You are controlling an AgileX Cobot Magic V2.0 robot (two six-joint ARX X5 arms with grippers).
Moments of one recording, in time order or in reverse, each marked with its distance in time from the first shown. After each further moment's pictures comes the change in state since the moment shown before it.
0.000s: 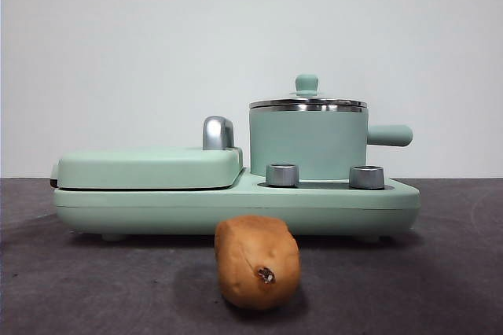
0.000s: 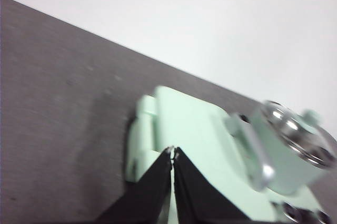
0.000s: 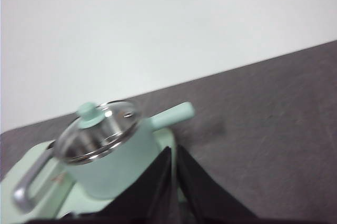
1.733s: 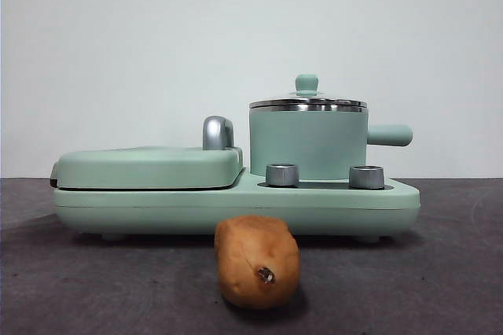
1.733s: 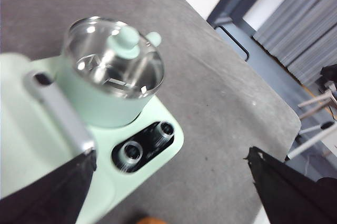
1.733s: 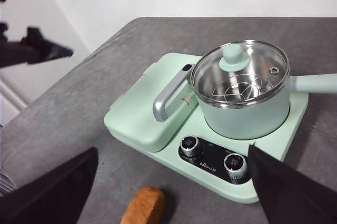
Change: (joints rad) left arm -0.299 0.860 0.744 -0.210 0.448 0.262; right arm 0.000 0.480 0.519 -0.388 -0.555 -0.282
